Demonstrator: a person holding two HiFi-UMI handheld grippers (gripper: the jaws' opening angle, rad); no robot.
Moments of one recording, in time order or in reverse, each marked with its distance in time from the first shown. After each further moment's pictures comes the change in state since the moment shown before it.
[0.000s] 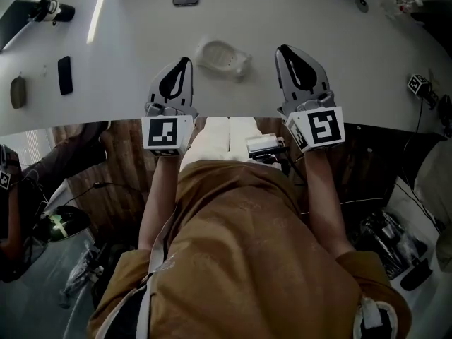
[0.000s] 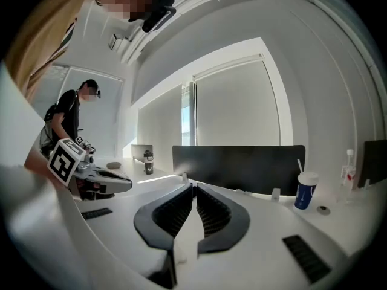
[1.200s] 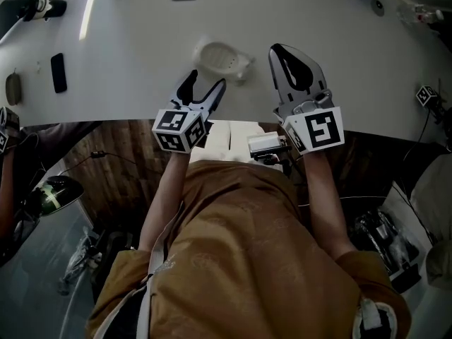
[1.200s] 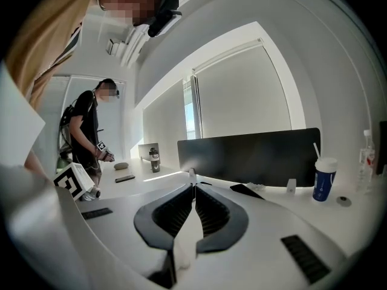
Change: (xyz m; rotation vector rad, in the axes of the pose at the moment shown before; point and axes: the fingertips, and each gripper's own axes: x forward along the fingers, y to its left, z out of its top) left arm 0.033 -0.041 -0.114 -0.452 0.321 -0.144; right arm 0.041 0.001 -0.022 0.051 0.018 0.100
